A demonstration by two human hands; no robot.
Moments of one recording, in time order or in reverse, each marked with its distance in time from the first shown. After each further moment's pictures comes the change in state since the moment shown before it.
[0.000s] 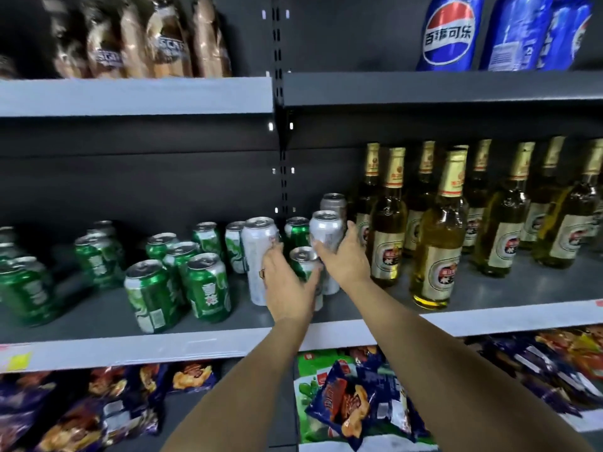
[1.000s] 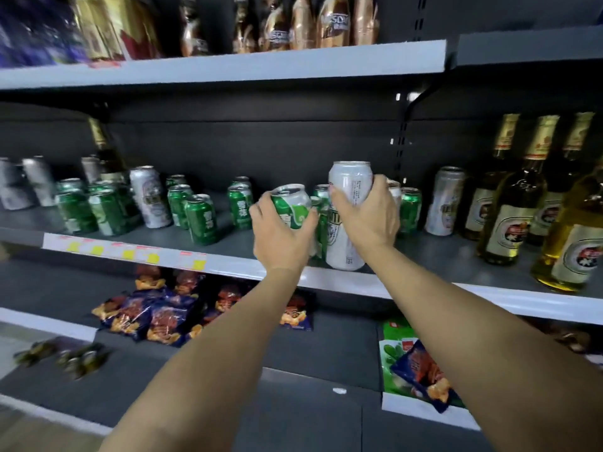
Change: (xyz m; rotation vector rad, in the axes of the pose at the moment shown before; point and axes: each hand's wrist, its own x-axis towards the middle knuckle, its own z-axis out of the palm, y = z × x) left_hand 0.000 -0.046 -0.213 0.112 0.351 -0.111; right_hand -0.114 -0.135 0.083 0.115 0.179 -0.288
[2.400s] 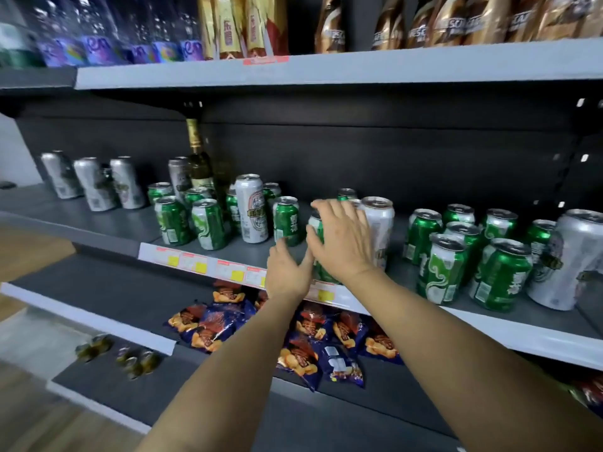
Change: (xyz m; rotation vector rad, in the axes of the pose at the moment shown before) left_hand 0.171 -0.221 -0.113 0.127 -0.296 -0.163; right_hand -0.063 -0.161 0.257 -0.285 -0.155 -0.647
